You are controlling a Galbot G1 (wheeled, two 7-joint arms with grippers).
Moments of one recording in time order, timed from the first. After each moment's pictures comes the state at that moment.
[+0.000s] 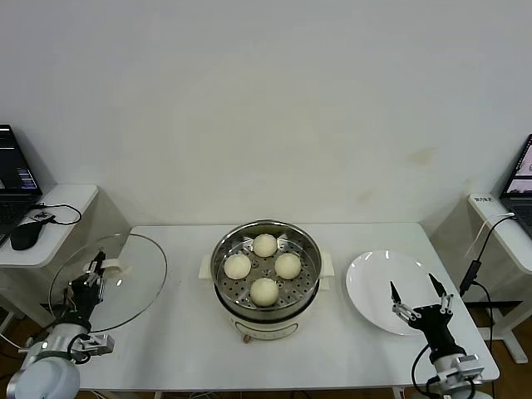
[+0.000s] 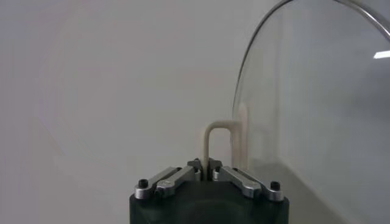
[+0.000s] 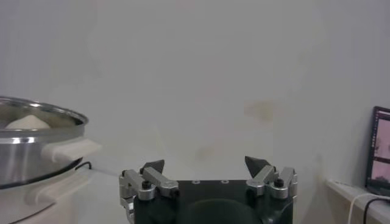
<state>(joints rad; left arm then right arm) 1.42 -1.09 -0.78 -1.85 1.07 -0.01 -0.04 -1.57 1.32 0.81 1.95 0.13 0.14 -0.20</state>
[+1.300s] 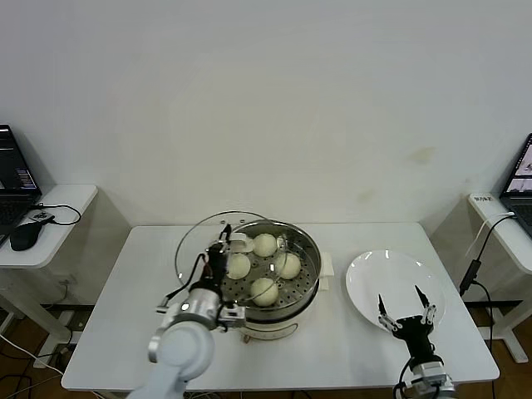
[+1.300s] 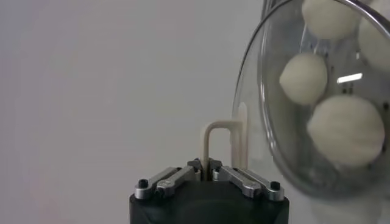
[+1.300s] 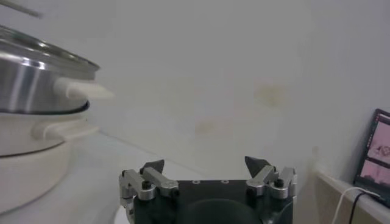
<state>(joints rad) 1.11 -1.31 -0.15 -1.99 1.39 0.30 0.27 -1.54 1.42 0.76 1.85 -0.16 0.19 -0.10</state>
